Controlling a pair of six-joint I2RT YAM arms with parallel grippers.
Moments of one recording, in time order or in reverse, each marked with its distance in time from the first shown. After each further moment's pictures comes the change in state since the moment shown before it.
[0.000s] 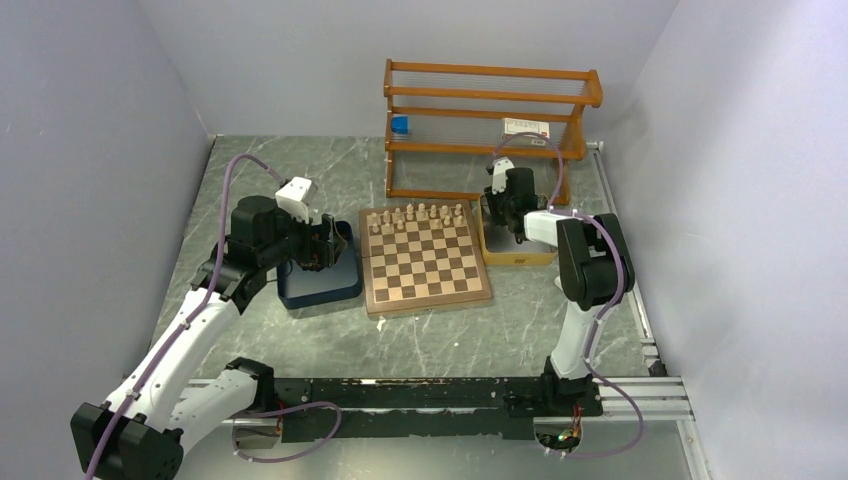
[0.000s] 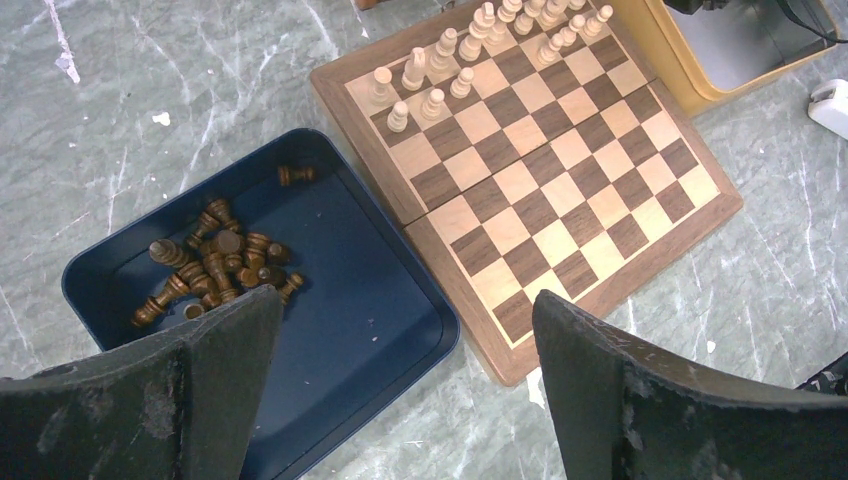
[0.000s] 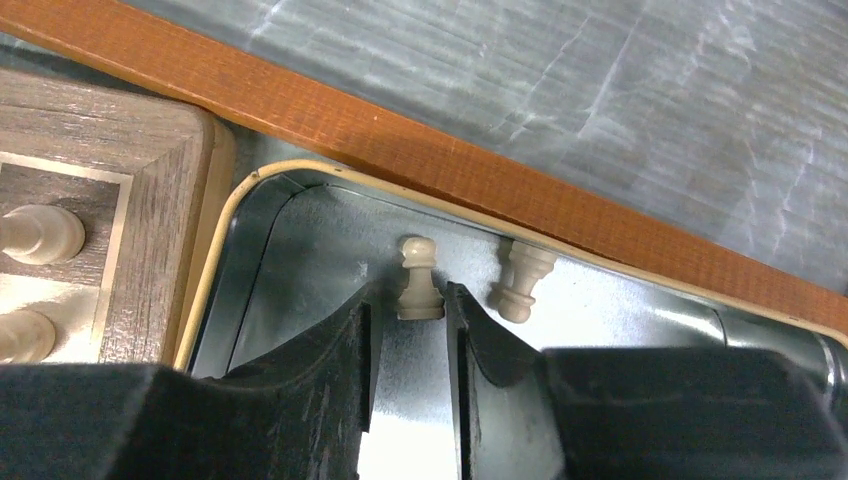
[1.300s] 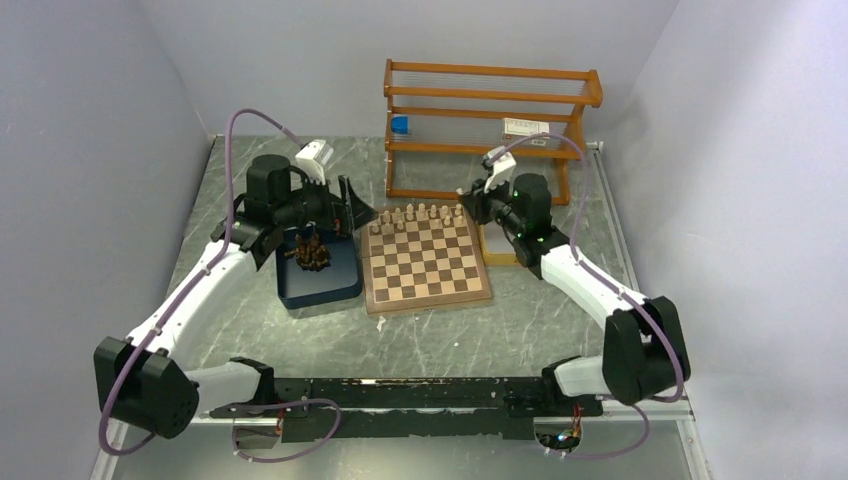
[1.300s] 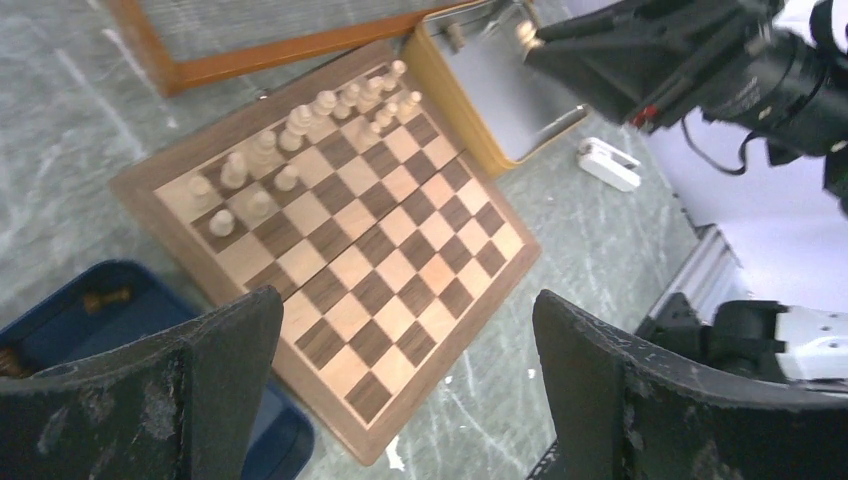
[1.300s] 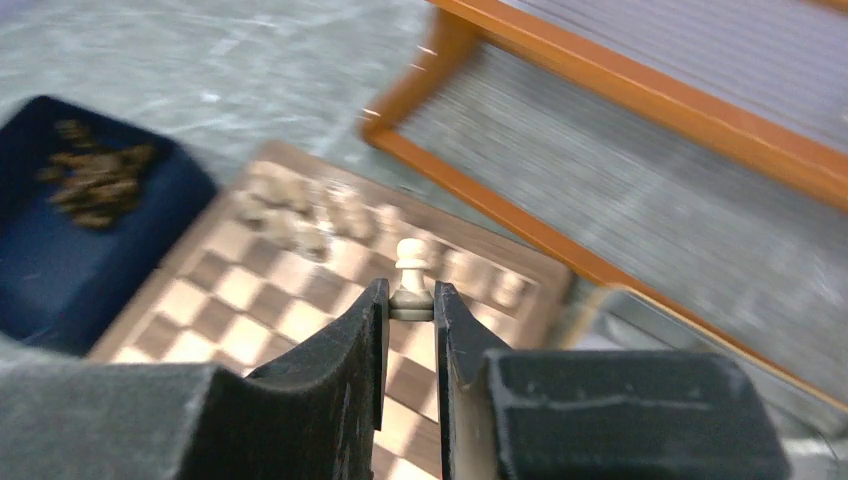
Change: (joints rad) left arm -0.002 0.262 0.207 0.124 0.284 -0.188; right arm 0.137 -0.548 -0.214 0.072 -0.234 0.180
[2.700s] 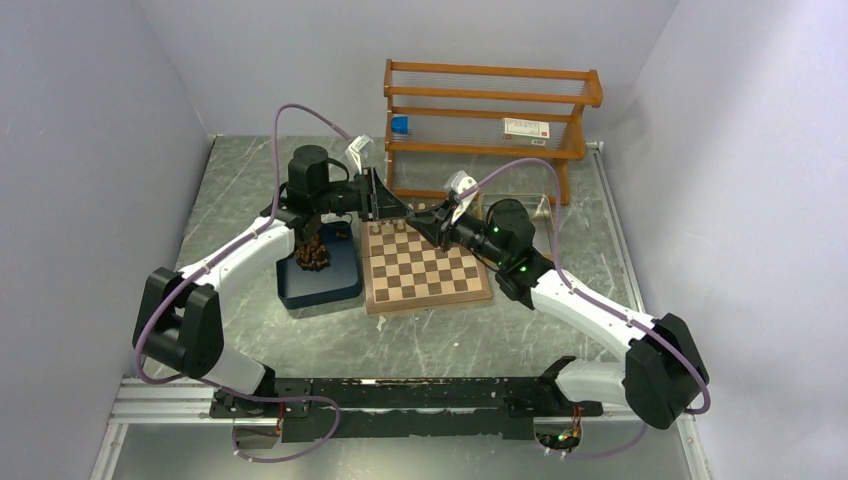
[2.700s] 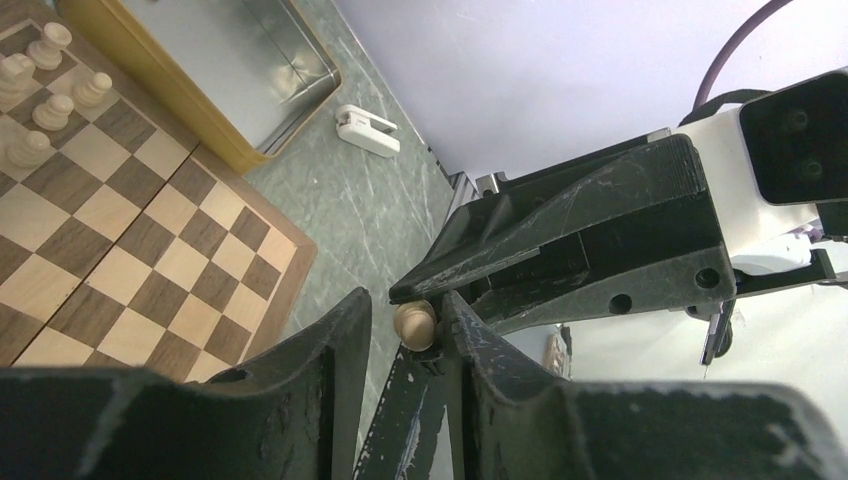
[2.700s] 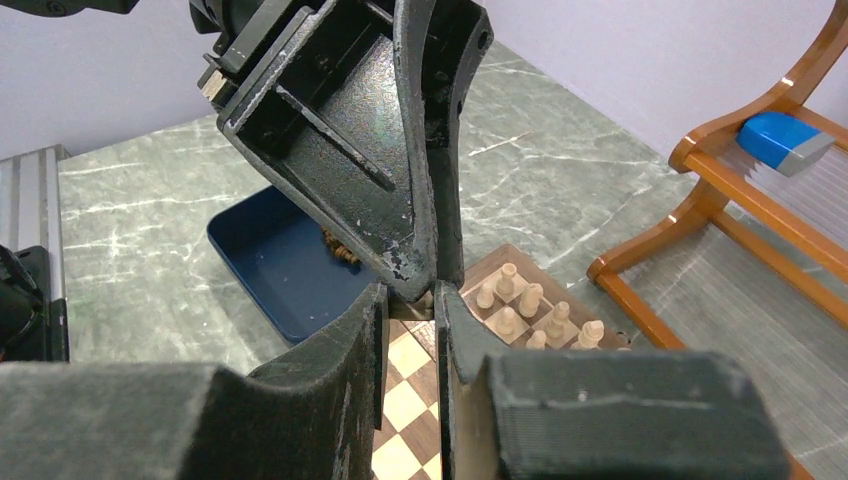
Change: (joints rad) left arm -0.103 0.310 0.046 0.449 0.415 -0.452; right arm 0.338 -0.150 -0.093 0.233 -0.136 0.017
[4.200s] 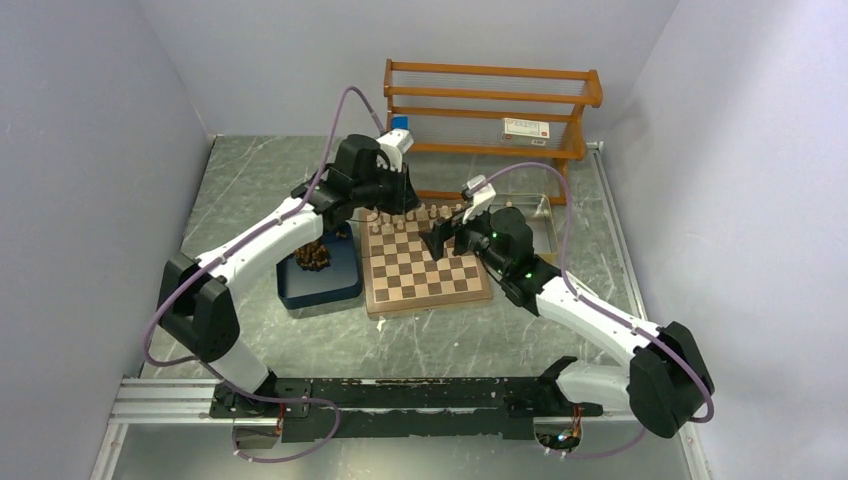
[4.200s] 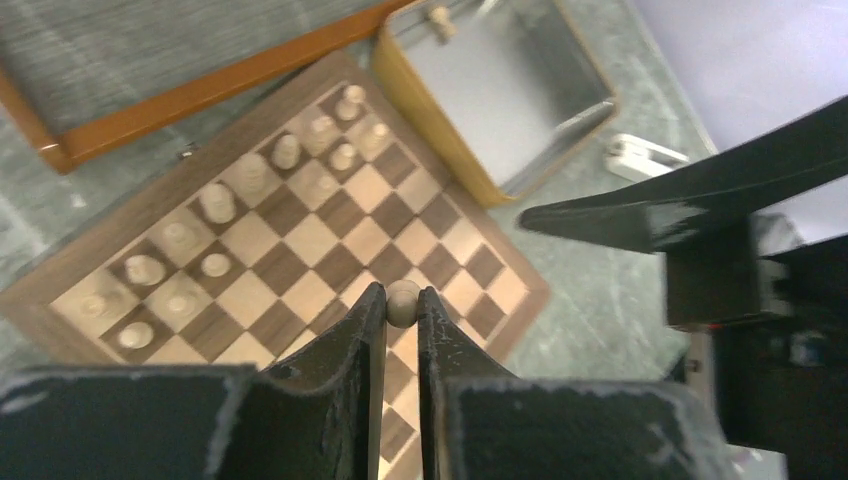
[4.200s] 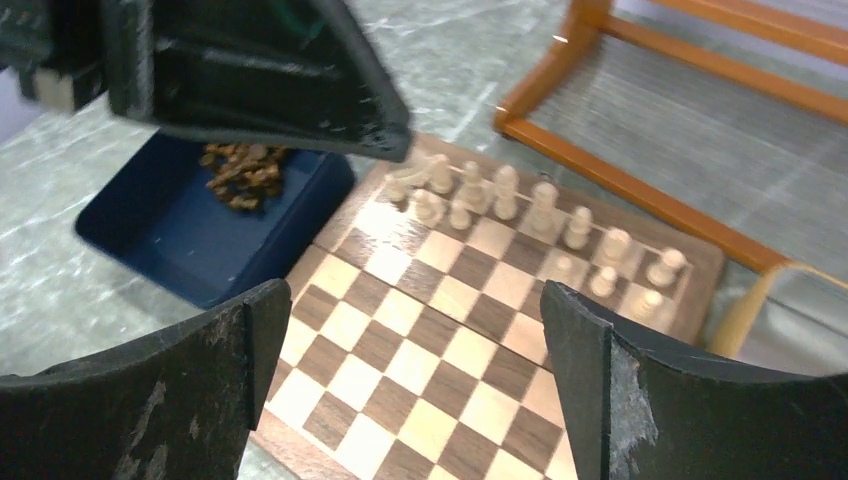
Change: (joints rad) left arm -0.170 0.103 0.312 -0.470 -0.591 0.444; right arm -0.007 -0.040 -0.061 -0.164 0.290 0.102
